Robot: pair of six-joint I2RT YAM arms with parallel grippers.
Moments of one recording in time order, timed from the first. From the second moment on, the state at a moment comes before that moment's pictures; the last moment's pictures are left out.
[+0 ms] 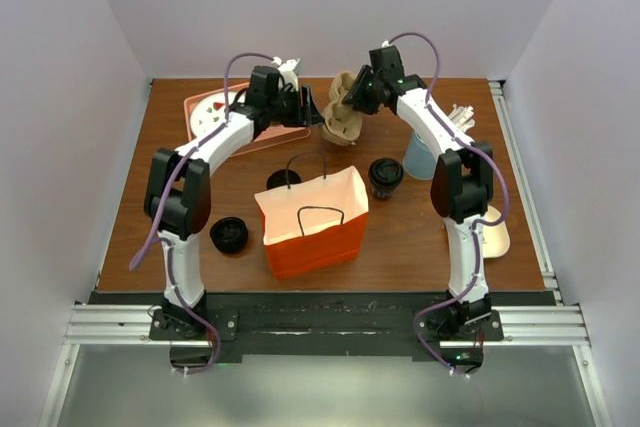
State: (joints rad) left arm -0.35 2.02 1.62 -0.15 0.43 -0.38; right arm 0.35 2.22 2.07 -0.57 -0.06 0.77
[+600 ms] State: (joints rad) left arm -0.39 2.07 1.68 -0.20 0.37 -0.35; right arm 0.34 2.22 2.10 -0.60 -0.04 0.71
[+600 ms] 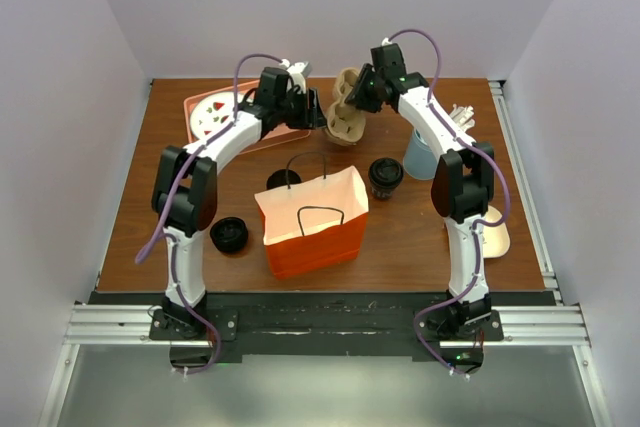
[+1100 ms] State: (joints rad) left arm -0.40 2.12 1.74 -0.20 0.43 -0.37; right arm 0.33 2.23 2.13 -0.64 0.00 0.67
